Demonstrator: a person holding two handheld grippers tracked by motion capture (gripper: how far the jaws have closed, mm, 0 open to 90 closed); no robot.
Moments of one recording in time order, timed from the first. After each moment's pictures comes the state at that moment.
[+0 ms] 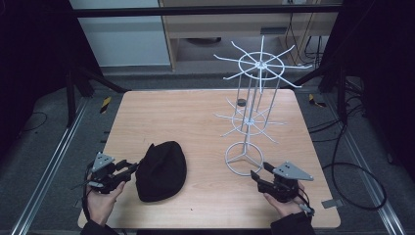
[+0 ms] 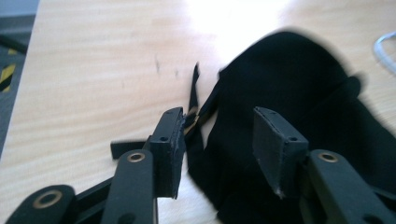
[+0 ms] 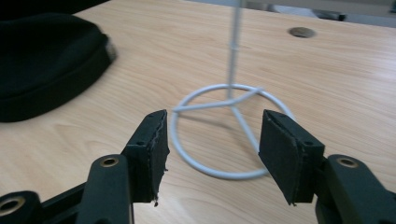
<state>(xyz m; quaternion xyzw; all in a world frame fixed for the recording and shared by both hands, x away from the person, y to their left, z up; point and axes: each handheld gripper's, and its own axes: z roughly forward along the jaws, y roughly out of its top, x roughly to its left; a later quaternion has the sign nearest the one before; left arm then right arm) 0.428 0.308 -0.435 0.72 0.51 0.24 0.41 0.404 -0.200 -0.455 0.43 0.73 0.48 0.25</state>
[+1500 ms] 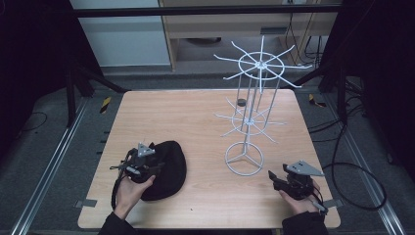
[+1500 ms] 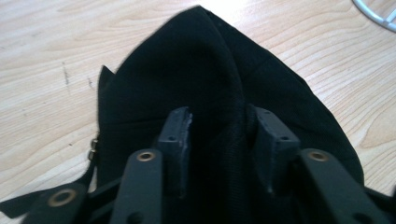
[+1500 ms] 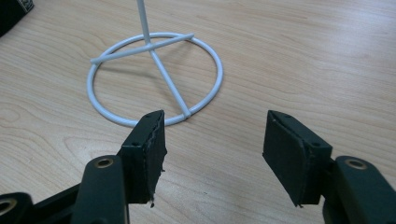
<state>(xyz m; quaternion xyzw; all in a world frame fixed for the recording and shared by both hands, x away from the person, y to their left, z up) 0.465 0.223 -0.437 0.81 0.46 0.19 0.30 0.416 -0.244 -0.475 0.49 0.73 0.39 0.26</state>
